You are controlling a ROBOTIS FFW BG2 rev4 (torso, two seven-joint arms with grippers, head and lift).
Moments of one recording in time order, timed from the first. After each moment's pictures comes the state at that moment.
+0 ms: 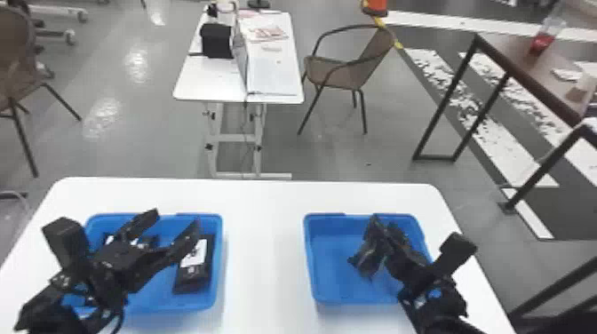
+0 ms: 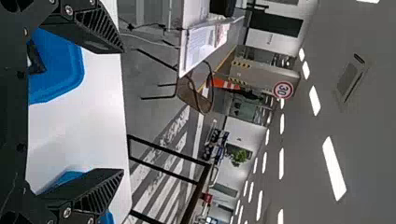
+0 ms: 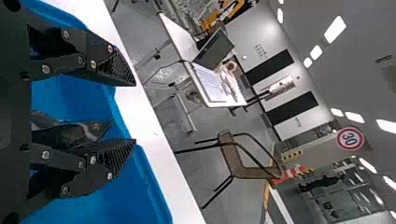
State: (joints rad) left arm 0.11 0.00 0.13 -1.50 0.16 0.07 -0.67; right arm -0.02 -0.08 -0.17 -1.10 -0.50 -0.10 0.33
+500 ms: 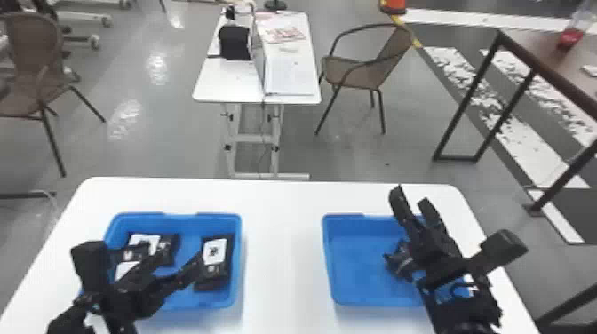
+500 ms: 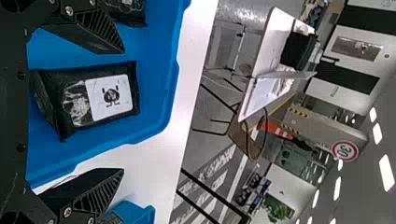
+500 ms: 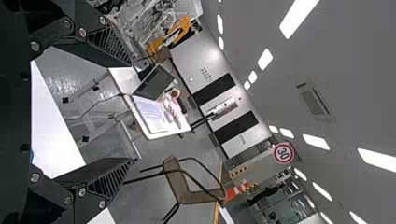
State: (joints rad) left arm 0.15 0.00 0.17 -1.50 0.17 0.34 -0.52; right arm 0.14 -0.02 -0.14 -1.46 -0.58 -0.16 0.31
